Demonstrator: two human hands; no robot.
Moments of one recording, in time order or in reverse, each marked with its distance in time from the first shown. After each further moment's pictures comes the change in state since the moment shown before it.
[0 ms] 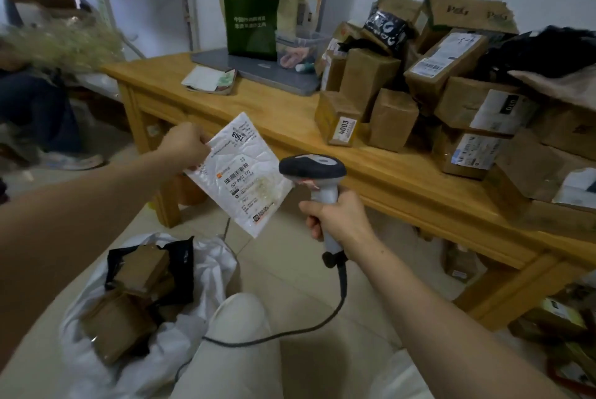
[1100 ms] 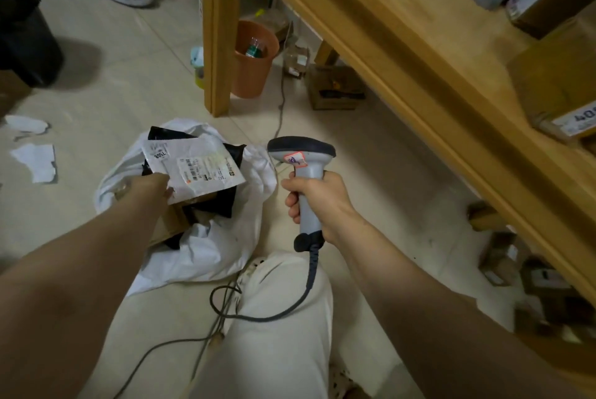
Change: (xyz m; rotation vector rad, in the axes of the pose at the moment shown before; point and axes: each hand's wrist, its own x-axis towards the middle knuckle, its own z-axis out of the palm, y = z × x) left_hand -0.012 -0.339 0.162 -1.295 0.294 -1.204; right_hand 0.110 0.071 0.241 -0.034 -0.301 0.455
